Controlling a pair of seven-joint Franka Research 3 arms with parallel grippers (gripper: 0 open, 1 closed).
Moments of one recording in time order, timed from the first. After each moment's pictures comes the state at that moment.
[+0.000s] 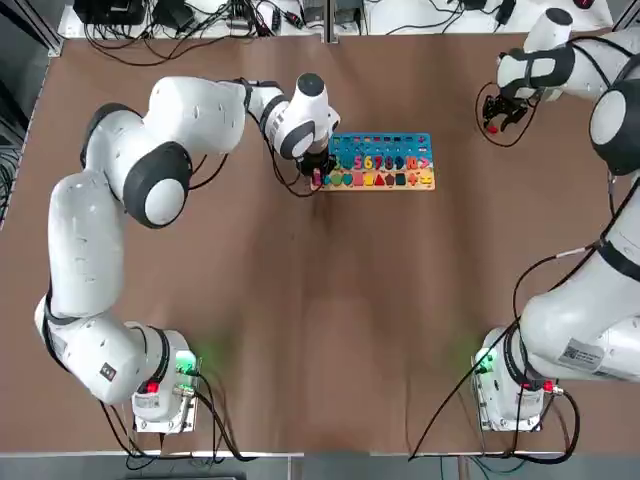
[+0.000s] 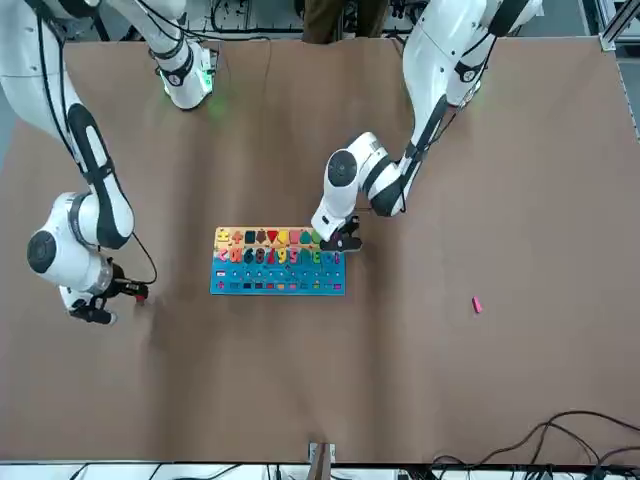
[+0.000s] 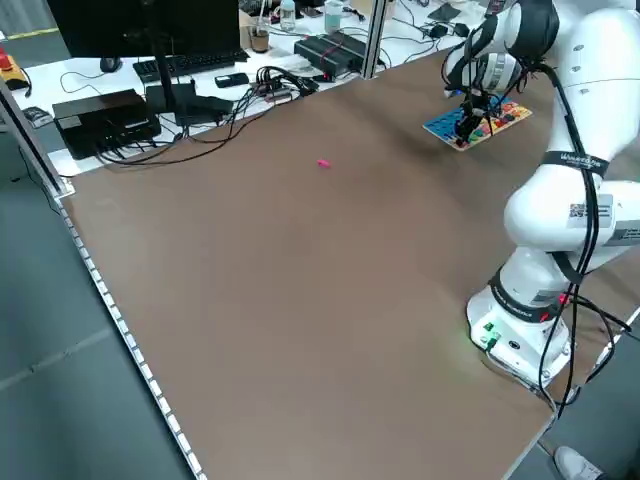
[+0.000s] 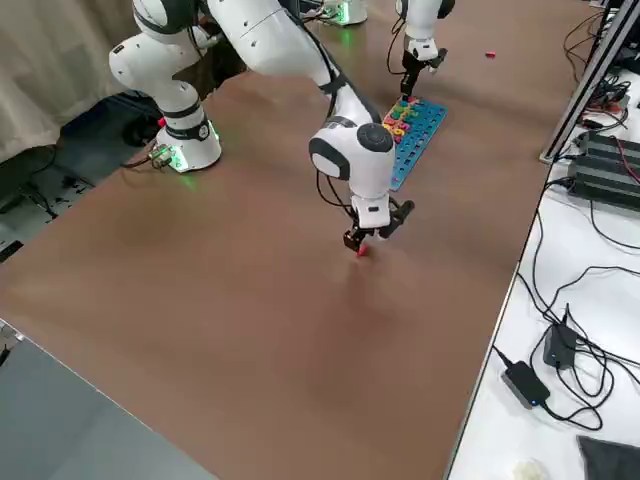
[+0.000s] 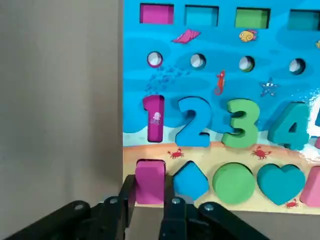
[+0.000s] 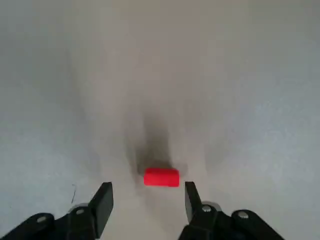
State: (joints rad) left arm -0.58 0.70 -0.23 -1.71 0.18 2.39 -0.92; right arm -0.21 0.59 0.08 -1.85 -0.04 2.41 0.06
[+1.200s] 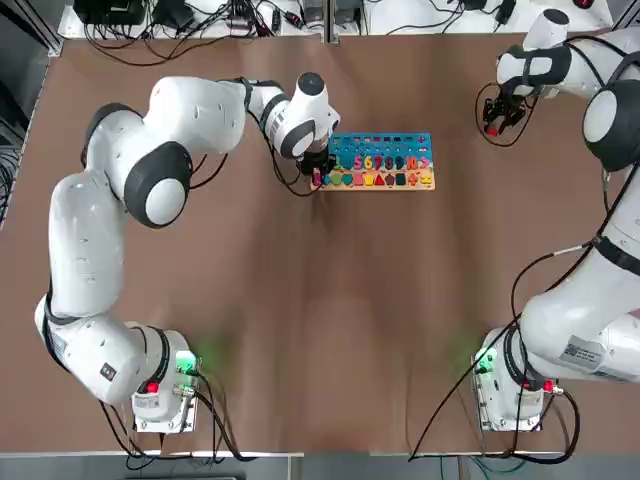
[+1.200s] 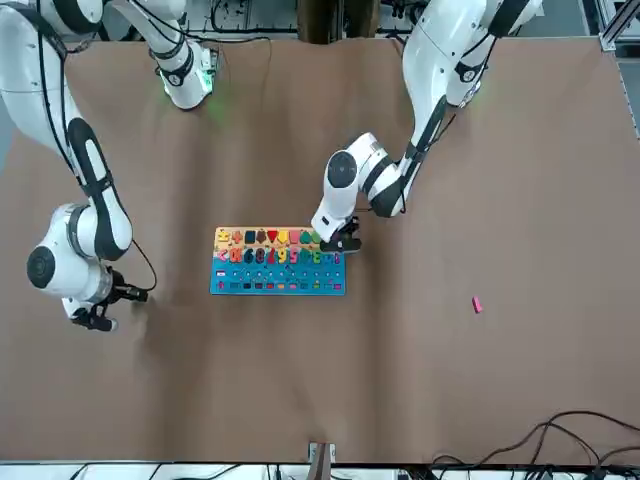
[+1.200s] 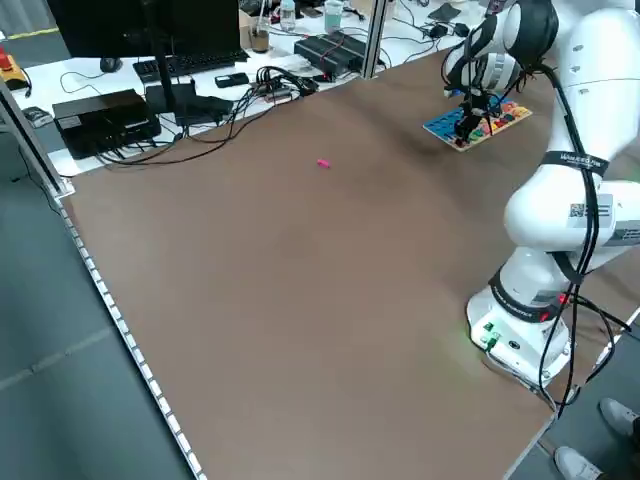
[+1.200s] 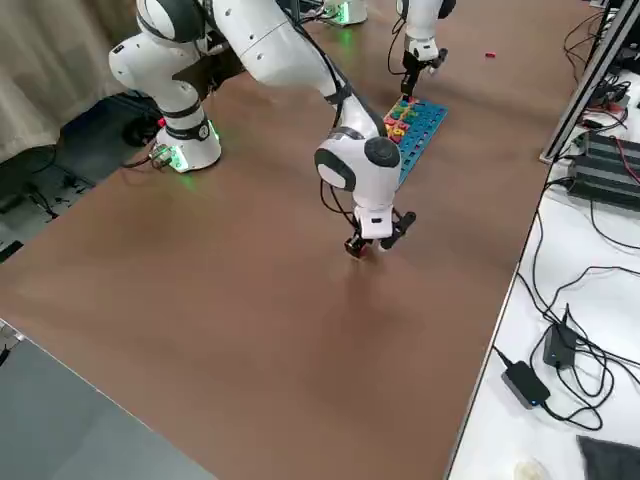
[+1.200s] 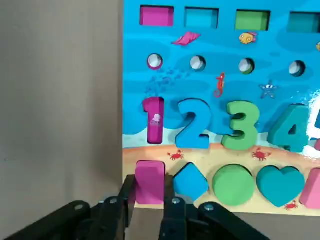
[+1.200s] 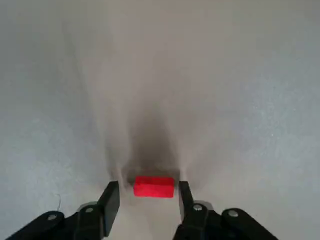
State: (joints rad) left arm -0.58 0.71 -0.23 -1.70 0.18 2.39 -0.92; right arm -0.22 0.65 0.08 -1.78 -0.04 2.34 0.06
